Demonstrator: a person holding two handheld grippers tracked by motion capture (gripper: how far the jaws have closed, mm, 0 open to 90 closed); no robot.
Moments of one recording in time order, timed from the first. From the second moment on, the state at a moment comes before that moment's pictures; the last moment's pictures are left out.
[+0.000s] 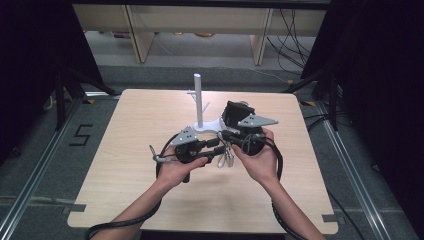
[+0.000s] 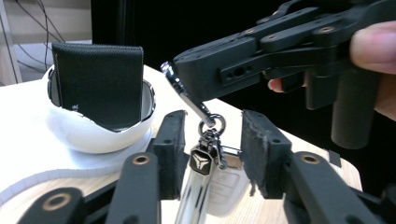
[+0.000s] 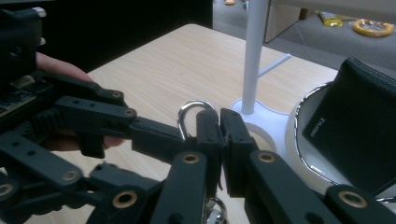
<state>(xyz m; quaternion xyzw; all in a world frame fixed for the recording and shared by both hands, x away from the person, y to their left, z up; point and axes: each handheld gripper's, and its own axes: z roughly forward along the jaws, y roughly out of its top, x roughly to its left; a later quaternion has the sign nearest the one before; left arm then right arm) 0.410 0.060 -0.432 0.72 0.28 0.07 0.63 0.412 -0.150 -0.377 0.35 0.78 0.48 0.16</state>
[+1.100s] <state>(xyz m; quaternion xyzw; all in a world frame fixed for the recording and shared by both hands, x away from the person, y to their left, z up) 0.406 0.069 -0.425 0.73 0.29 0.12 0.61 0.408 -0.148 -0.371 0.34 0.77 0.51 0.15</state>
